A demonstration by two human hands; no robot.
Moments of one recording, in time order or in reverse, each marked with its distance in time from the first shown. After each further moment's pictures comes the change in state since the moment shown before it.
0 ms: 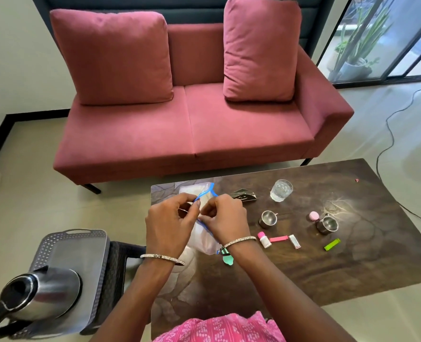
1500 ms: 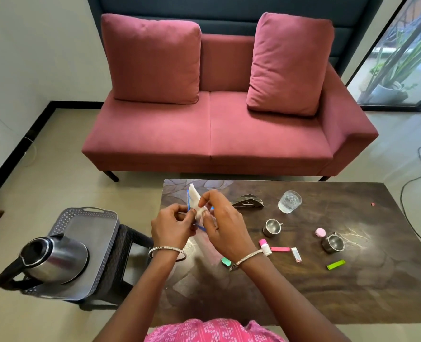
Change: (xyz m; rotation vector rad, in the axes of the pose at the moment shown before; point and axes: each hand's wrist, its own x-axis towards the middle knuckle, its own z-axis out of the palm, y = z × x) left_hand -0.038 -0.032 0.030 -0.275 0.054 -0.457; right_hand -0.031 0.031 -0.003 0.149 0.039 -0.586
